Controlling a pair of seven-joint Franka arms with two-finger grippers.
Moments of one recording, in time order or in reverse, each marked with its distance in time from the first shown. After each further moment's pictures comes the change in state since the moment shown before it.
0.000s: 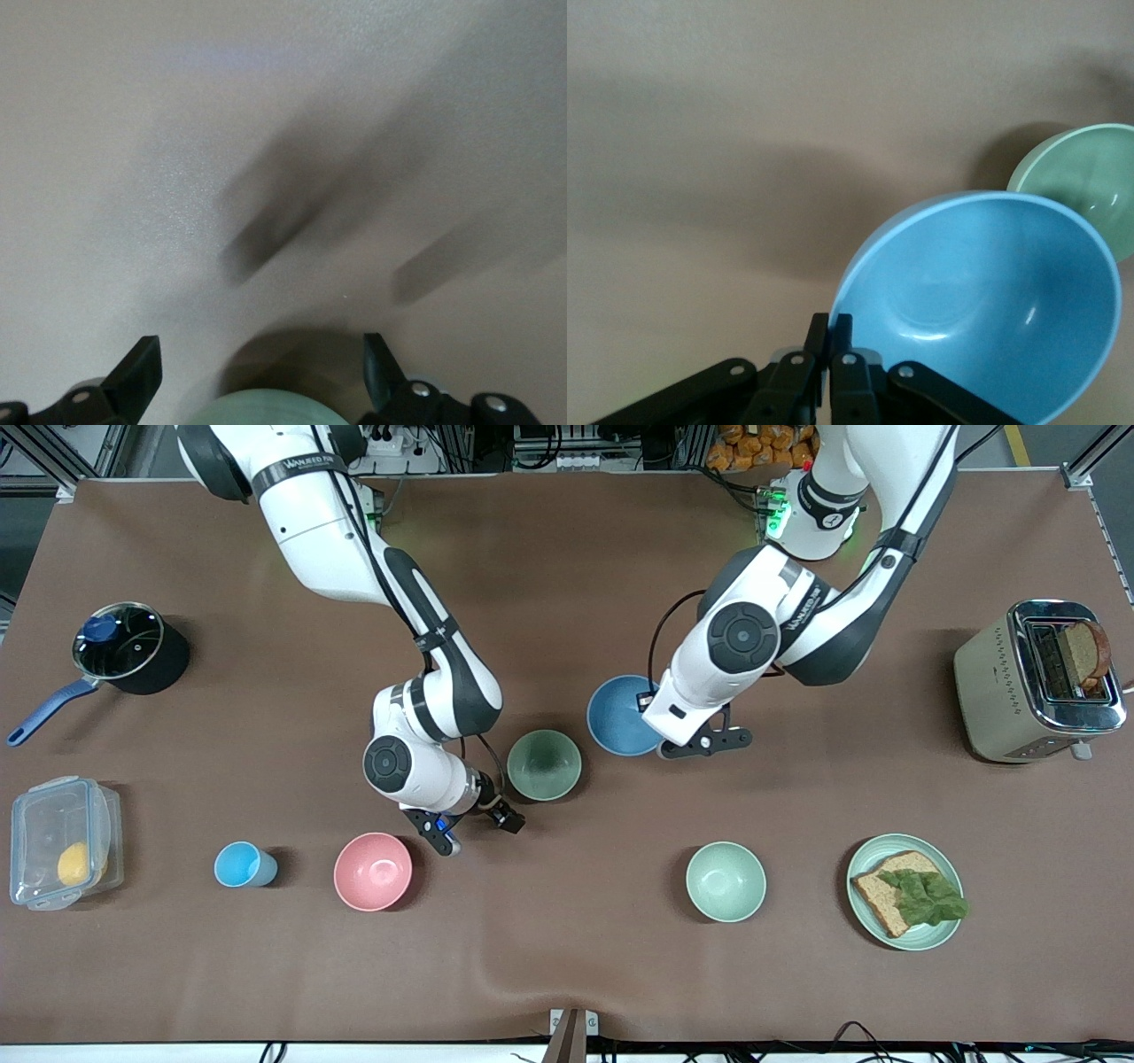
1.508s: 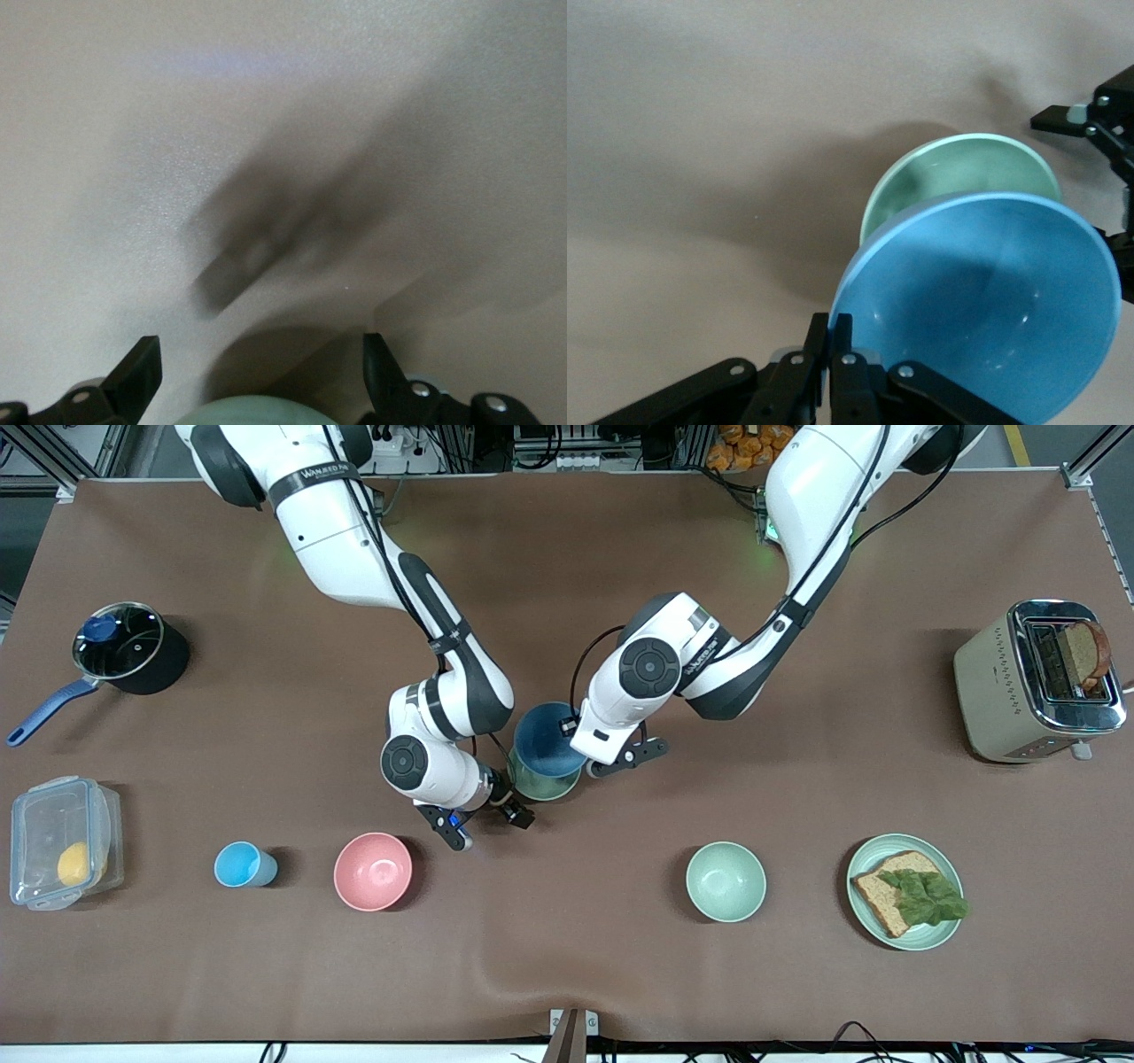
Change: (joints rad) left arm -0.148 0.257 0.003 0.149 0.000 0.239 -0.274; right arm 0.022 0.031 0.004 0.000 0.014 0.019 0.003
